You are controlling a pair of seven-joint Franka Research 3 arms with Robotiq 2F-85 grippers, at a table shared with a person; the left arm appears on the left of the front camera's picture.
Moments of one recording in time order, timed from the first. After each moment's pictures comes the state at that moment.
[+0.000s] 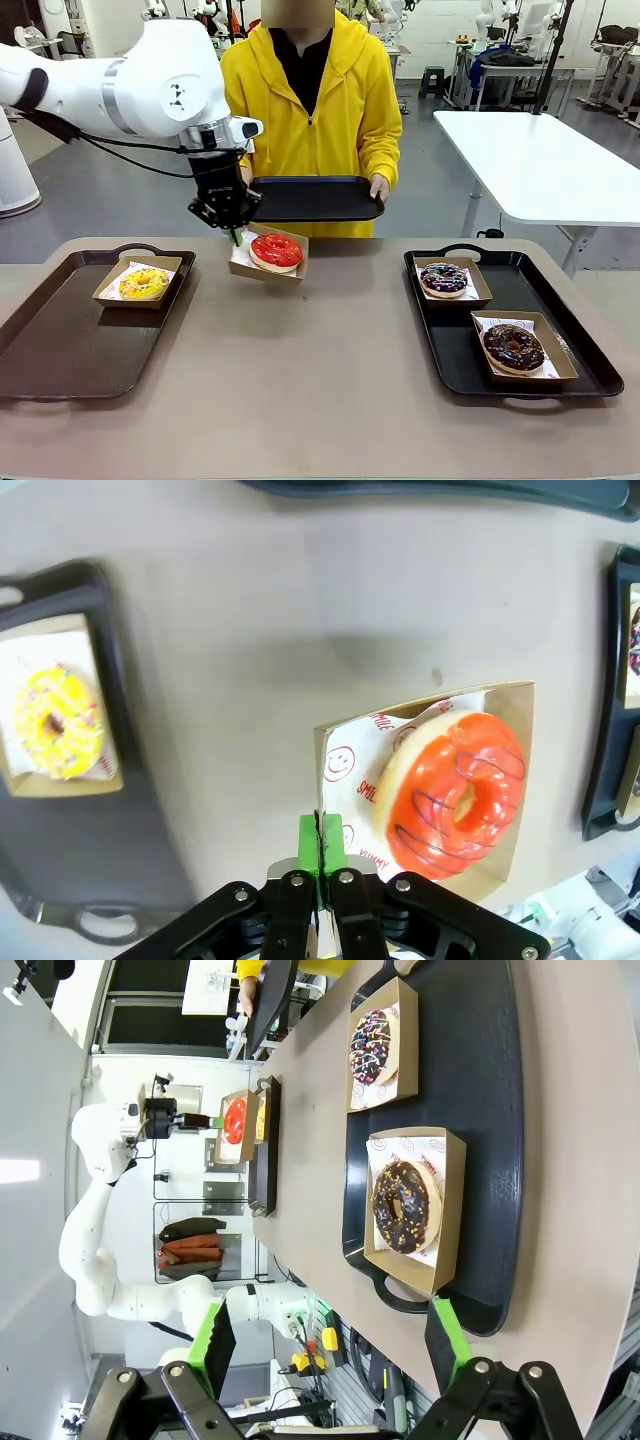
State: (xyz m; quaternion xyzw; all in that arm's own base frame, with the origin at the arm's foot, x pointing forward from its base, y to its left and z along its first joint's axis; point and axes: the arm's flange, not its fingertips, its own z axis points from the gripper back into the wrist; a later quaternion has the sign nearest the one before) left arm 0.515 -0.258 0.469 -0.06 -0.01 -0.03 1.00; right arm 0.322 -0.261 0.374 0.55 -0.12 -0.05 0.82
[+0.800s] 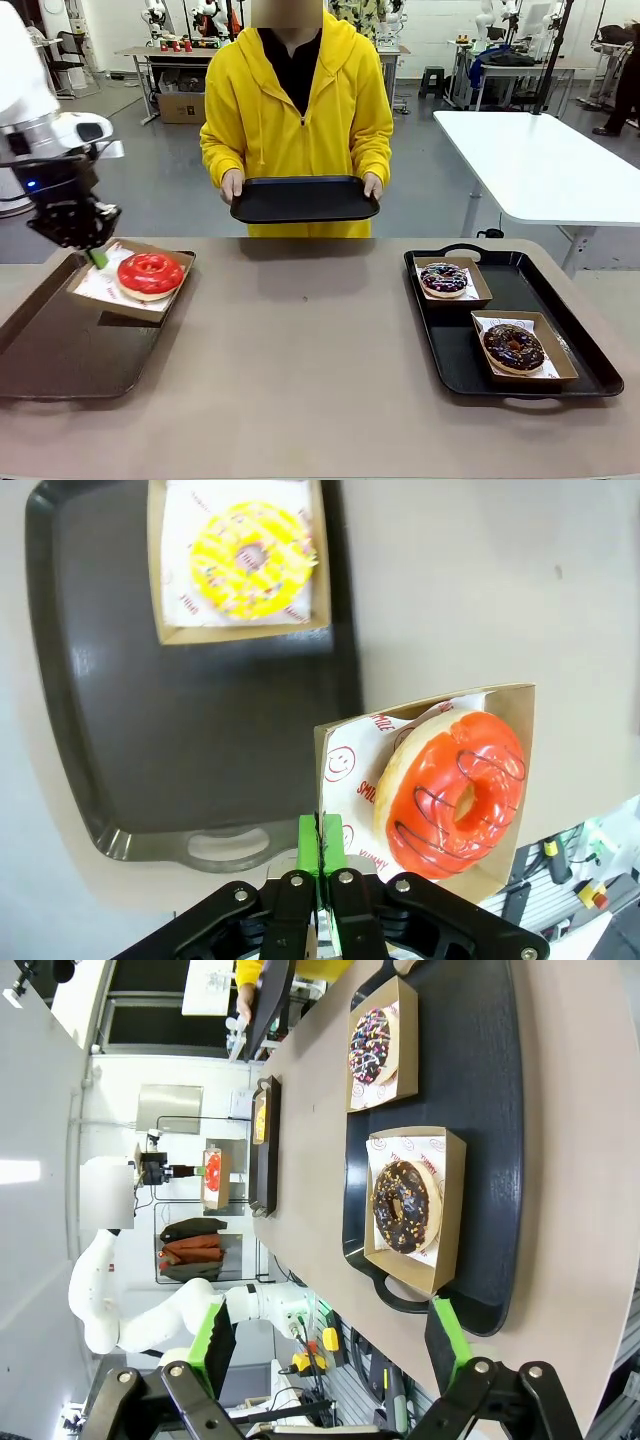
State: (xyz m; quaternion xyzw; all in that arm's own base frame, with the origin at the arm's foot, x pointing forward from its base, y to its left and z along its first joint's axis) left arm 0.408 -0.071 0.486 -0.06 -0.02 -0.03 1.00; right arm 0.322 -0.260 0.373 0.55 -0.12 -0.05 0.82
